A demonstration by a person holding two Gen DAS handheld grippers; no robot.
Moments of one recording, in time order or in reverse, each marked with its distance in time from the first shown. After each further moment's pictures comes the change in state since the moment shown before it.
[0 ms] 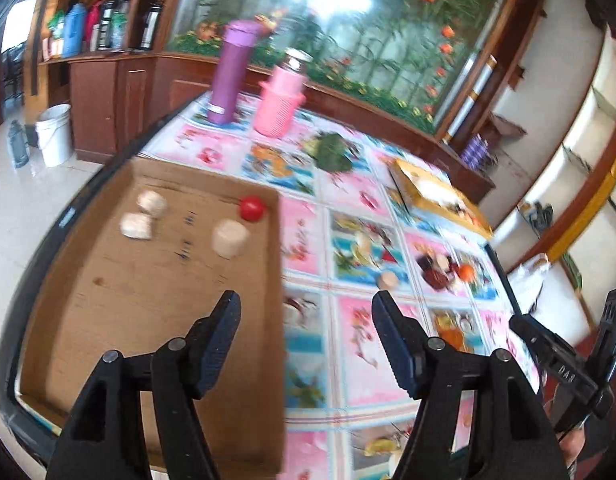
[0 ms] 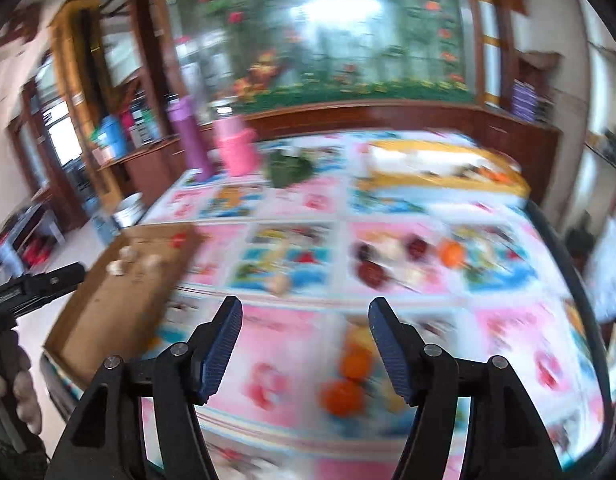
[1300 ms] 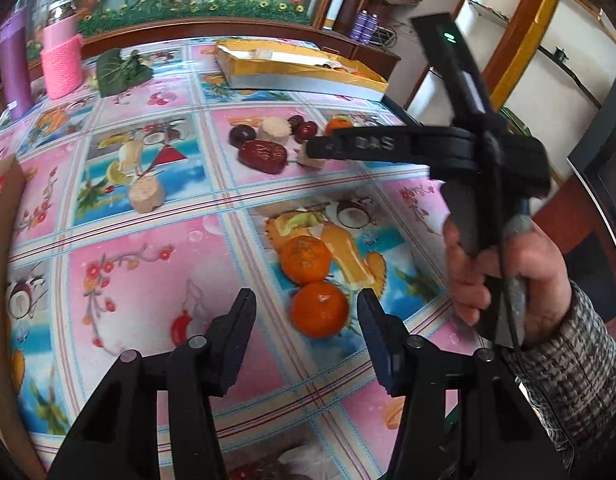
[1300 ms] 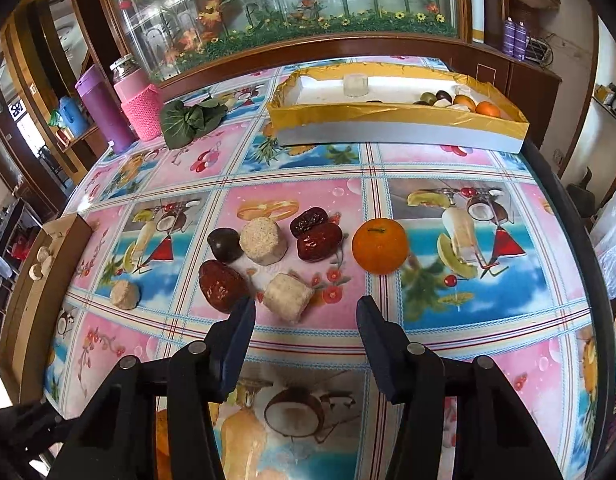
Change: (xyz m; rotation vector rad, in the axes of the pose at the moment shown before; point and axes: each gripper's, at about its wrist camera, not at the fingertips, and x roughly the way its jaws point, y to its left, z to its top) left arm 0.120 -0.173 -0.078 0.374 0.280 -0.228; right arm 0.130 -0.105 0.036 0.041 0.218 0.006
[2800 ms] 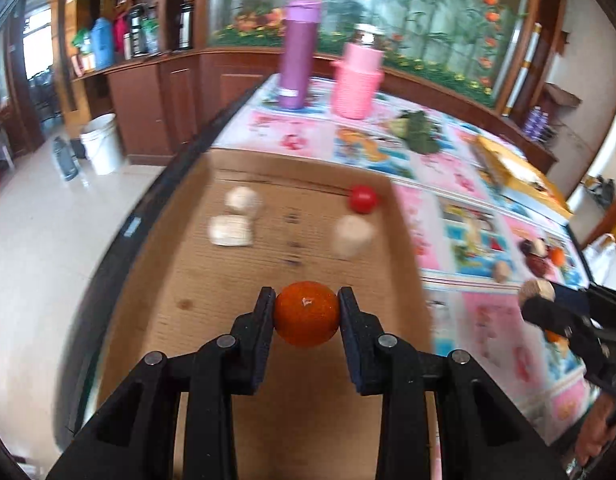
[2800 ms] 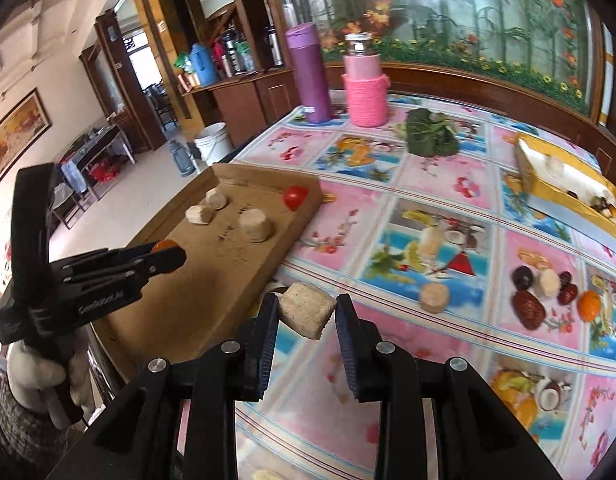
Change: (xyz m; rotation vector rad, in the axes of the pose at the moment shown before) left arm -0.159 0.234 -0.036 -0.388 -0.178 0.490; right arm -0.041 0.246 -0.034 -0.359 -0.004 0.294
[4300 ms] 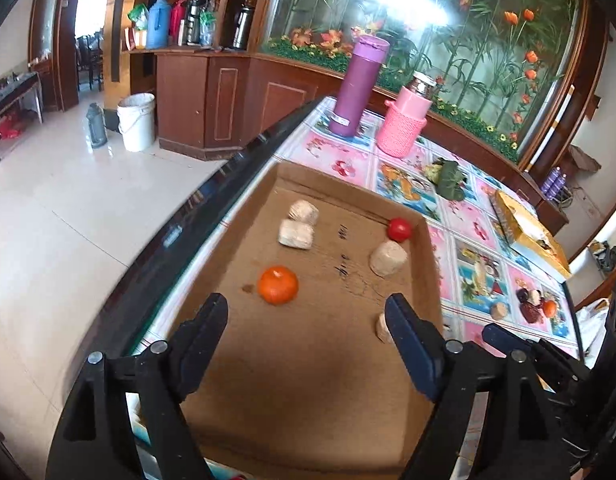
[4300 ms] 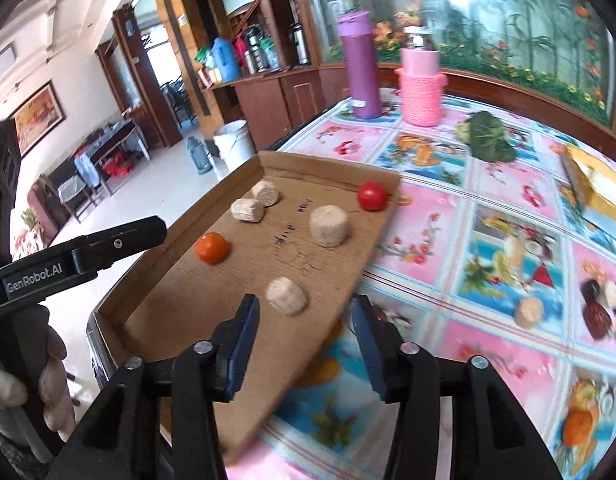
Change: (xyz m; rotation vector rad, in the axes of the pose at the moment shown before) left arm -0.045 0.033 -0.015 -0.194 -0.068 -0.016; right arm 0.039 0.050 -0.008 -0.012 -0.030 0.021
